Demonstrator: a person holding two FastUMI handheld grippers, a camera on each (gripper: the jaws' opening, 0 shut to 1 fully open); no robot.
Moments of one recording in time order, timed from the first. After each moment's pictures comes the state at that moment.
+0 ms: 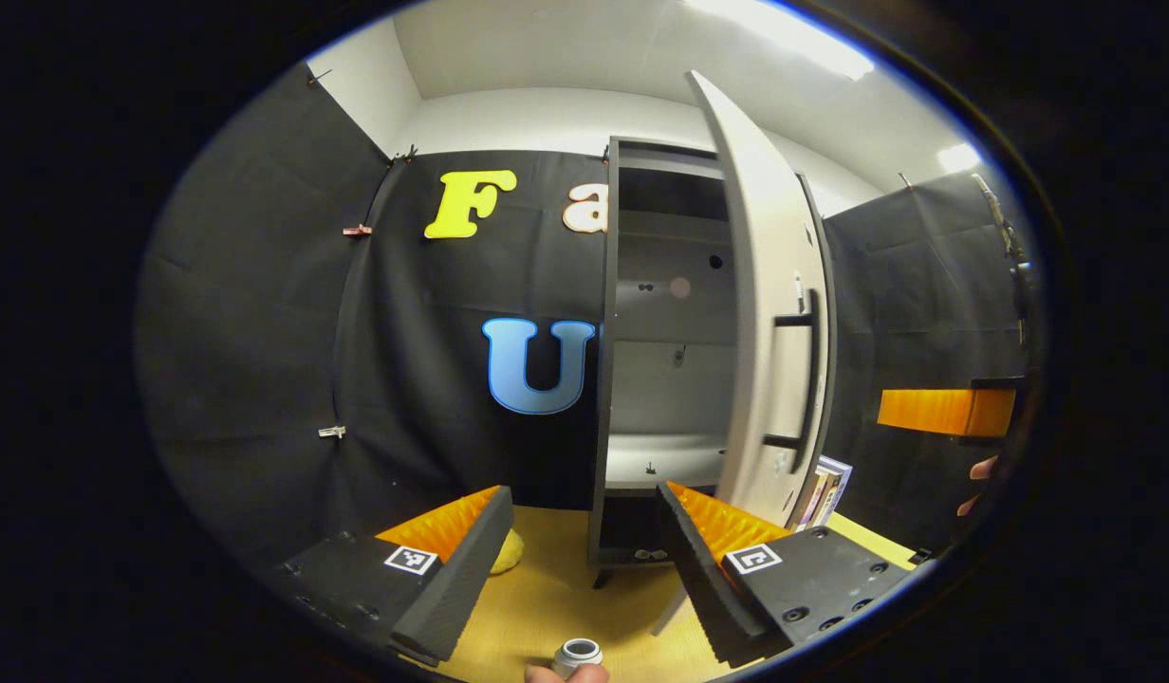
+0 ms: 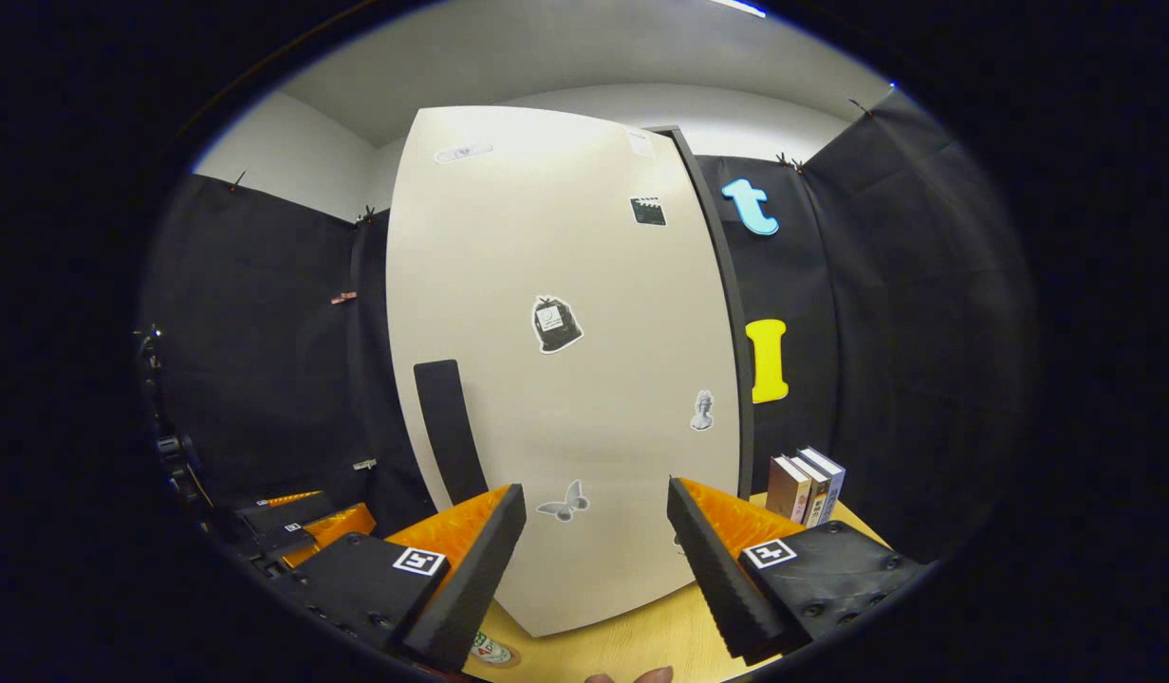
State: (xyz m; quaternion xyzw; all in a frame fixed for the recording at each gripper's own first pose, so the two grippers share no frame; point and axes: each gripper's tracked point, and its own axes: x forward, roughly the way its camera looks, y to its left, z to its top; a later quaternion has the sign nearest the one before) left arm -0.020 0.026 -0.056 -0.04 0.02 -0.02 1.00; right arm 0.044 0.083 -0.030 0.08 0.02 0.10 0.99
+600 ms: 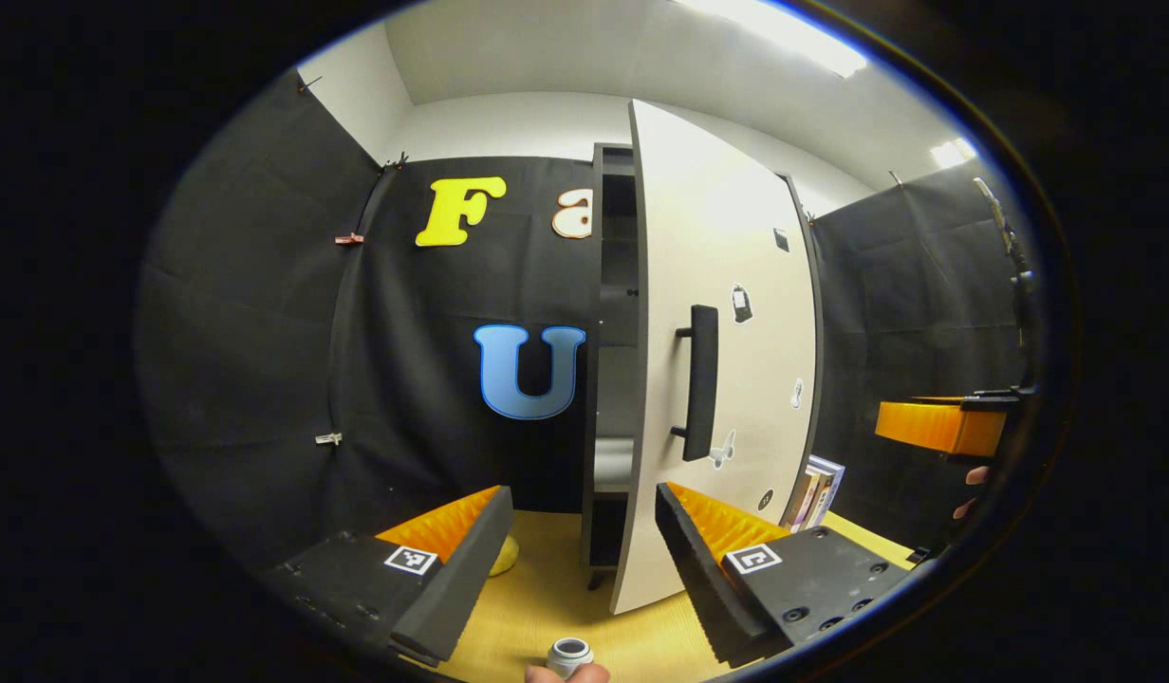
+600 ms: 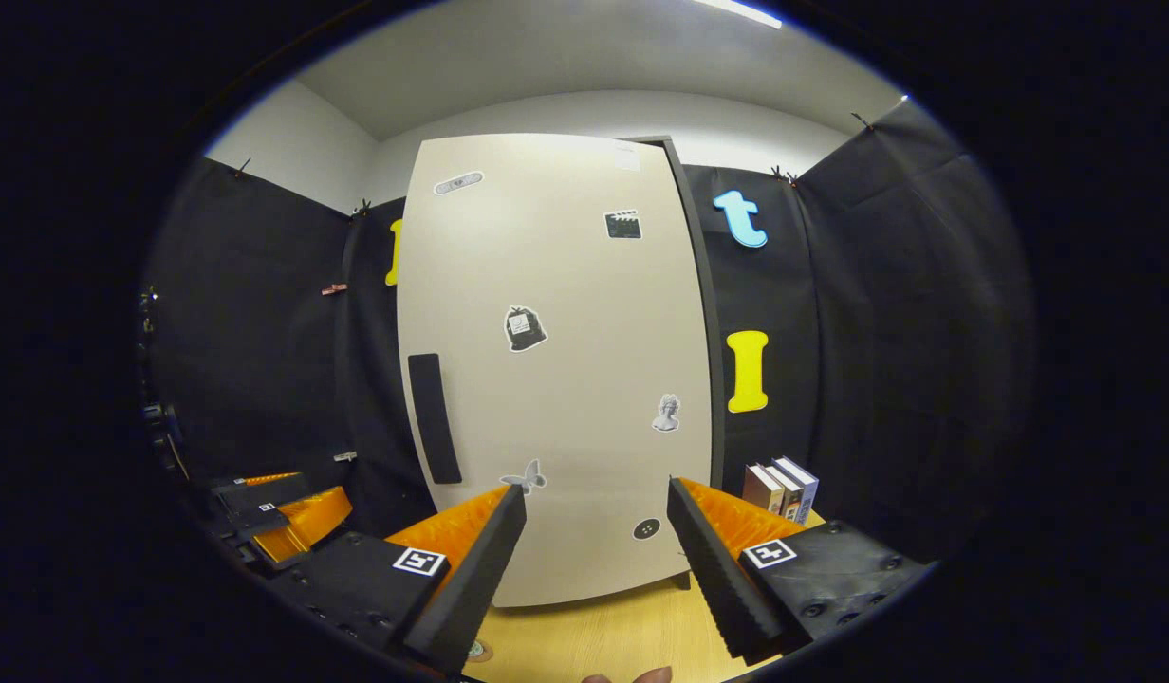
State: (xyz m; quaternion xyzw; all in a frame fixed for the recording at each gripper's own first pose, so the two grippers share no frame) left arm -0.027 0.011 -0.046 -0.04 0.01 -0.02 1.00; right arm 0.036 0.053 -0.030 0.06 0.01 0.07 1.00
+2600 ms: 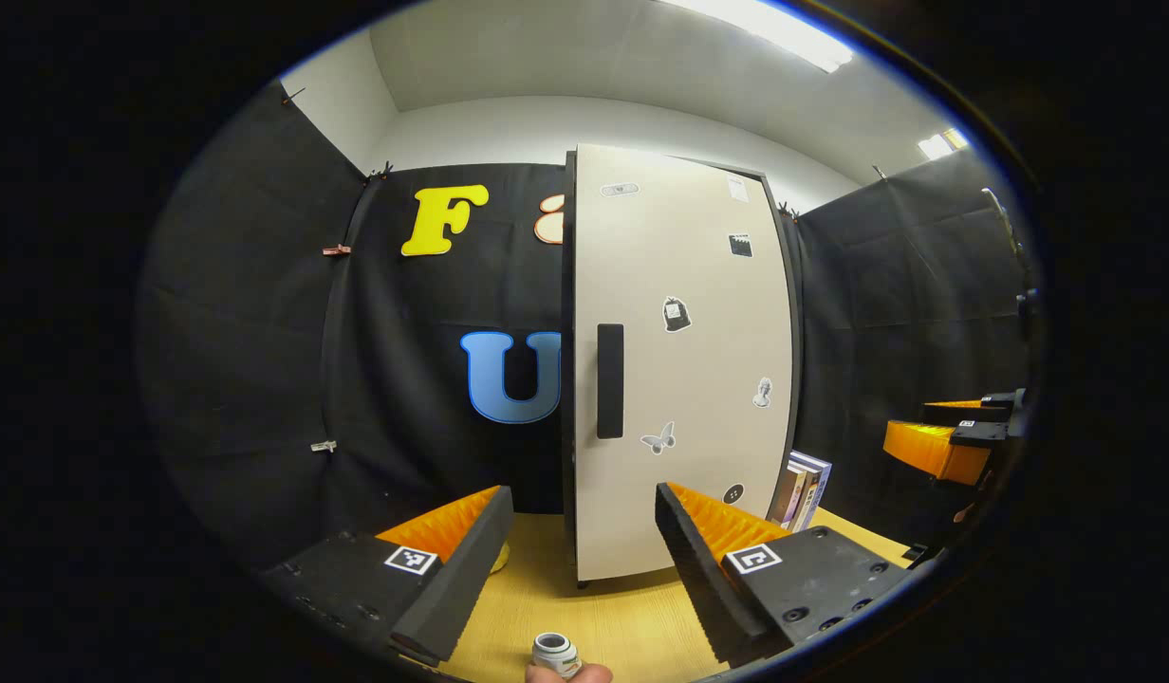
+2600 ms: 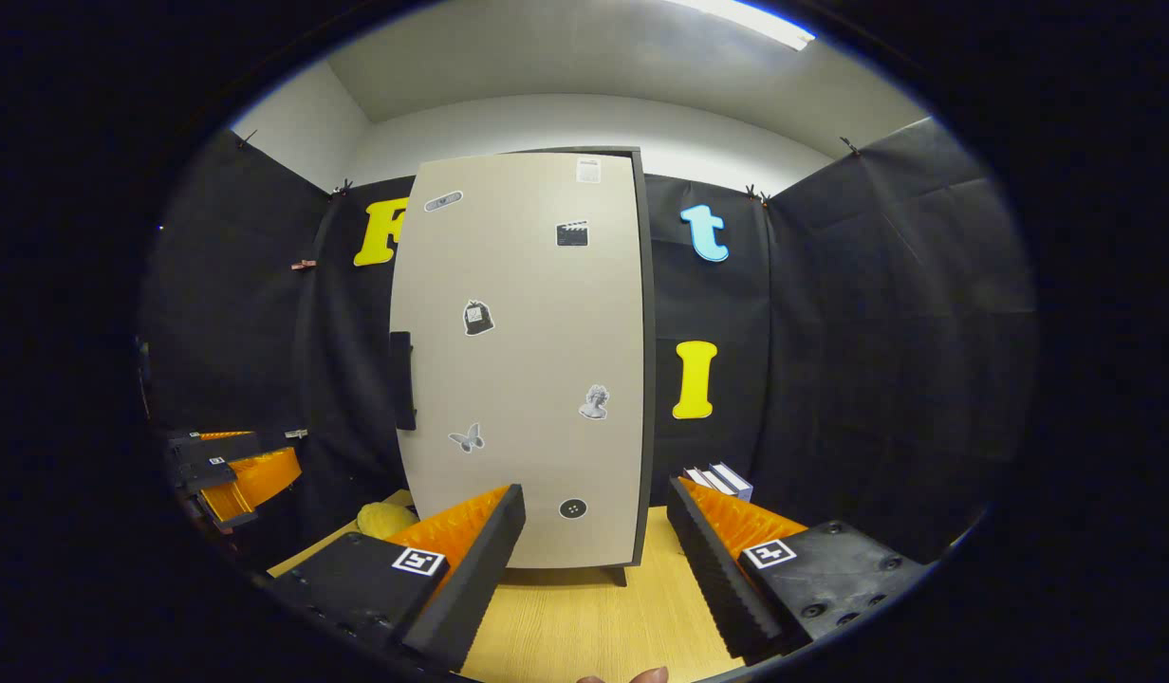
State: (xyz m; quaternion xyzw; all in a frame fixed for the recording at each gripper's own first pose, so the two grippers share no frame) left arm -0.041 -0.013 -0.039 -0.02 0.01 -0.04 1.00; right arm 0.015 0.005 -0.045 0.02 0.00 0.02 1.00
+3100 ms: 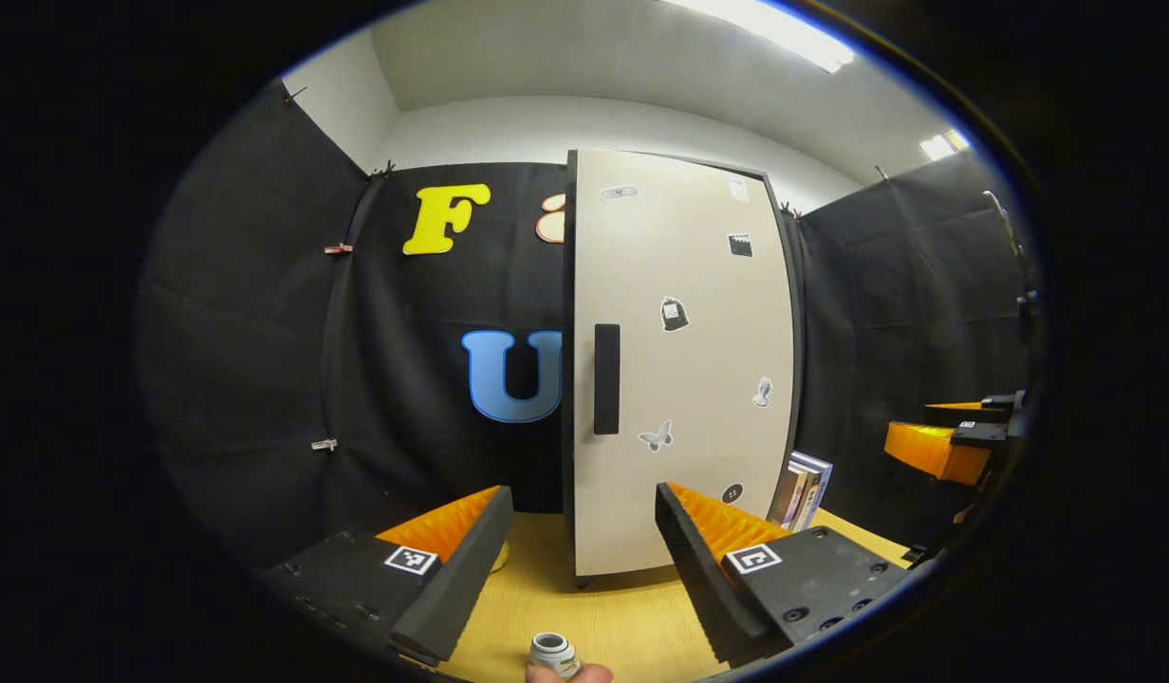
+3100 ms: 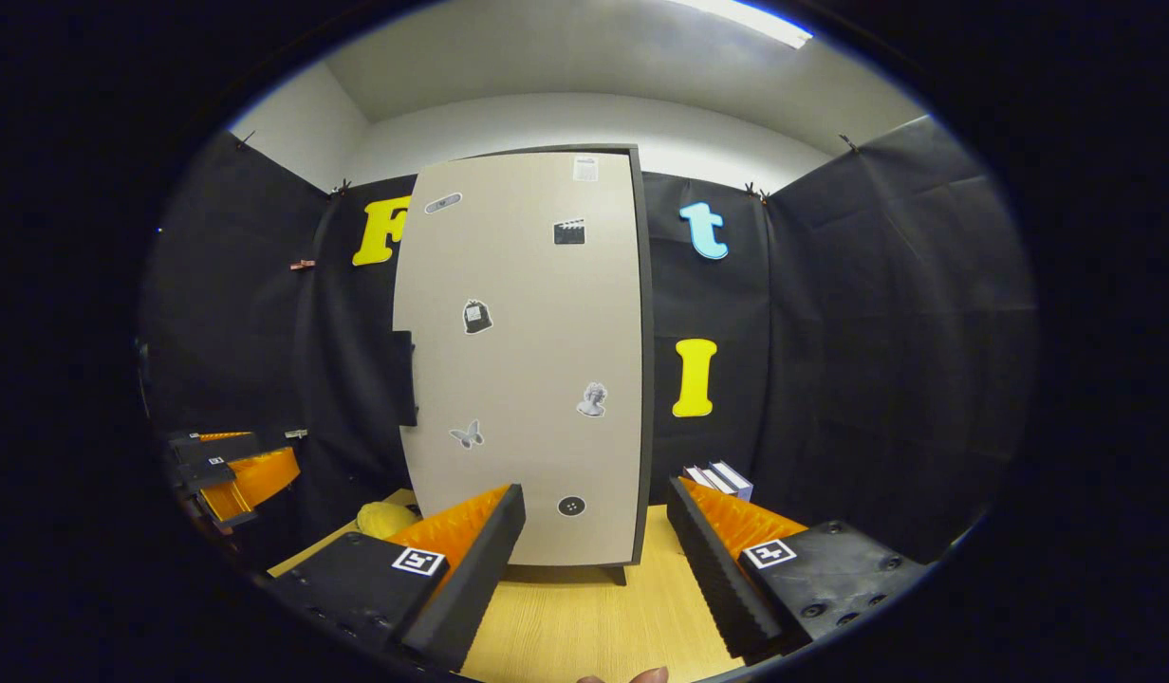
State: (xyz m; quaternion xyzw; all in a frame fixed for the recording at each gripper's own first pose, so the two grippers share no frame) left arm -0.038 -0.014 -0.040 -0.02 0.01 -0.03 1.00; right arm 0.019 0.003 -0.046 0.02 0.01 0.02 1.00
